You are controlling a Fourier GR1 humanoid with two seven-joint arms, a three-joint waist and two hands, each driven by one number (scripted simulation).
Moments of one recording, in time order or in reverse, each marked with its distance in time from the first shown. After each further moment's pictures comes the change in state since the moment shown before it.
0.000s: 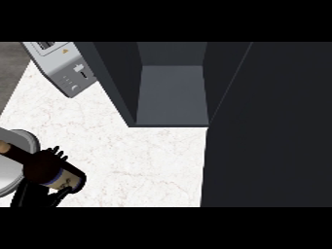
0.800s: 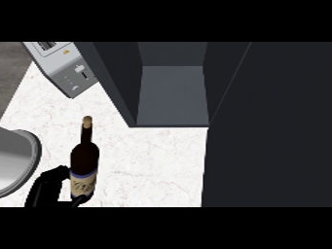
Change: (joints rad) left arm -0.011 -0.026 -0.090 0.046 -0.051 0.067 -0.131; right arm 0.006 0.002 0.009 -0.024 0.021 -0.002 0.022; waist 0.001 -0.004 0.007
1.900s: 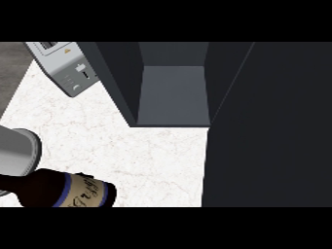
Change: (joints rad) left arm 0.211 -0.160 -0.183 -0.465 0.080 0.021 0.058; right arm -0.011 0.002 -0.026 0.063 -0.007 0.013 -0.044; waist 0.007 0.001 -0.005
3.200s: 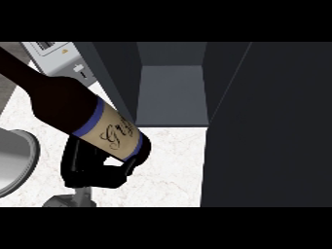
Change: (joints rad) left arm -0.186 -0.028 -0.309 -0.566 0.152 0.525 0.490; right arm 0.000 0.004 0.003 0.023 -0.002 0.003 -0.012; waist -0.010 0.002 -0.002
